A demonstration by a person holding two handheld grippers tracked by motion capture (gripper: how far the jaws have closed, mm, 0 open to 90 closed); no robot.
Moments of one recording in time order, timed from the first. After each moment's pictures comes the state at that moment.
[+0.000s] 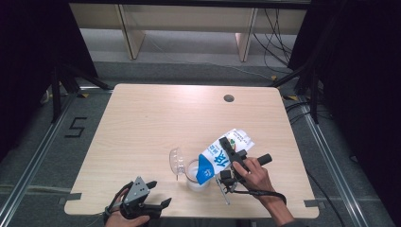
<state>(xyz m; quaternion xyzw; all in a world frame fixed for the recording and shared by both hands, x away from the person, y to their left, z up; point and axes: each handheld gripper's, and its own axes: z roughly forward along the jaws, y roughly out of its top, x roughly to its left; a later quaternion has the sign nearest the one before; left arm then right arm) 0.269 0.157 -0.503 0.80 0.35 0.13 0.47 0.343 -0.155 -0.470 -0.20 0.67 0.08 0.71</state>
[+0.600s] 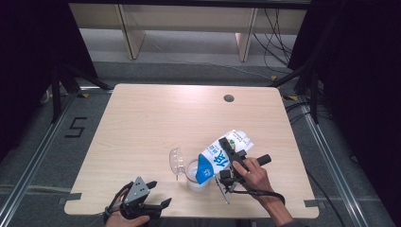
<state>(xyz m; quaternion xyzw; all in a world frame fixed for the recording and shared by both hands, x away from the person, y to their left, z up) 0.269 0.157 -0.503 0.80 0.35 0.13 0.47 0.344 -0.153 -0.471 -0.20 0.68 0.09 0.70</state>
